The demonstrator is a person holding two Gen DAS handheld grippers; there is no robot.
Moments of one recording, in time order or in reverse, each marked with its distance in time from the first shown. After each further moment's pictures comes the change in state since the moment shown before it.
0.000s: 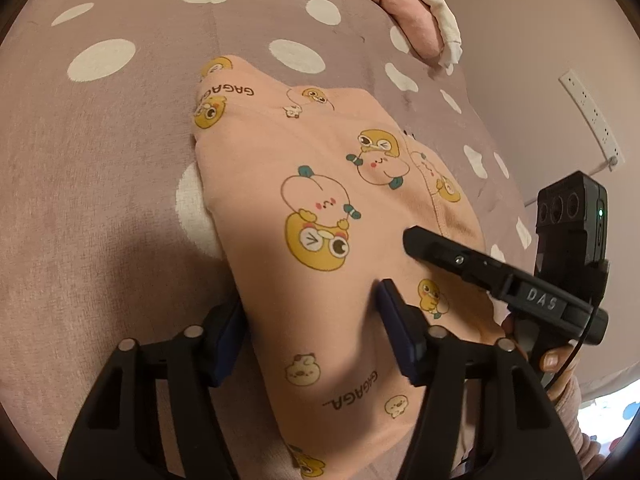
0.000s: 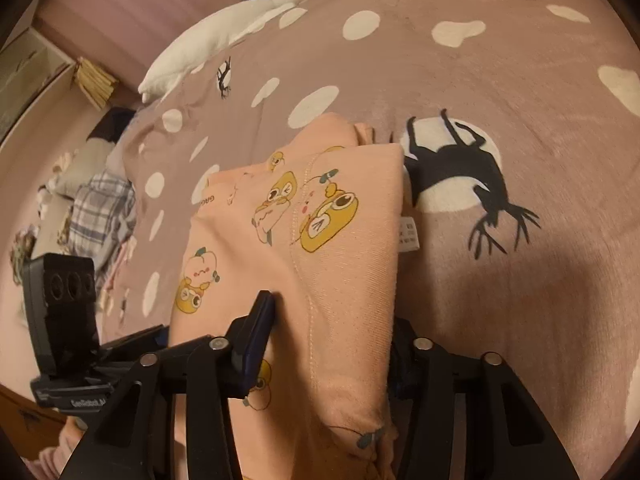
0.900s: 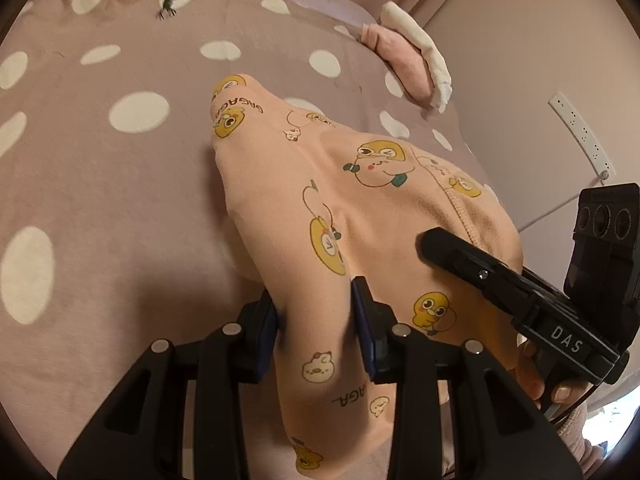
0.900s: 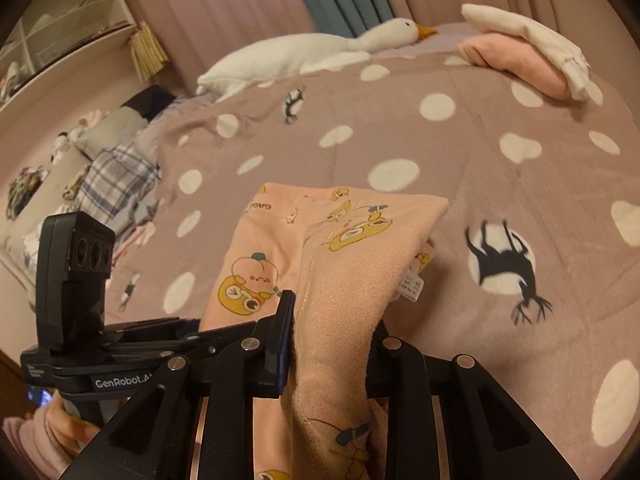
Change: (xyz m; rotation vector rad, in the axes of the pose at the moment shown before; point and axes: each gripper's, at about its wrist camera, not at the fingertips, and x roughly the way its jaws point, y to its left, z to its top) left arm -0.062 0.001 -0.003 0.021 -0.144 0.025; right arm -0.024 0.087 0.008 -0.257 -0.161 -0.033
